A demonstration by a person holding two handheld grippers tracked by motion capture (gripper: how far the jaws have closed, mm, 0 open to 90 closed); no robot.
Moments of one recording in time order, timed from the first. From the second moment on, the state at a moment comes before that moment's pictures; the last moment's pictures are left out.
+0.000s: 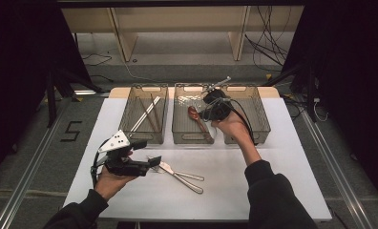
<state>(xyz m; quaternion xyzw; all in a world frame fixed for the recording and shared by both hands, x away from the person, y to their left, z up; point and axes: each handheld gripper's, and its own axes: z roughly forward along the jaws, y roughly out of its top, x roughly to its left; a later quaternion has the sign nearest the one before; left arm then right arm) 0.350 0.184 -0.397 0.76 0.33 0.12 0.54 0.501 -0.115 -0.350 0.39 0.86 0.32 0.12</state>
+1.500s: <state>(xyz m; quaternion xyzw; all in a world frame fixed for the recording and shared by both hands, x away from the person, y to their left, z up) 0.349 0.185 -0.396 0.76 0.33 0.12 0.55 0.551 -0.090 -0.380 0.43 0.85 0.28 0.15</state>
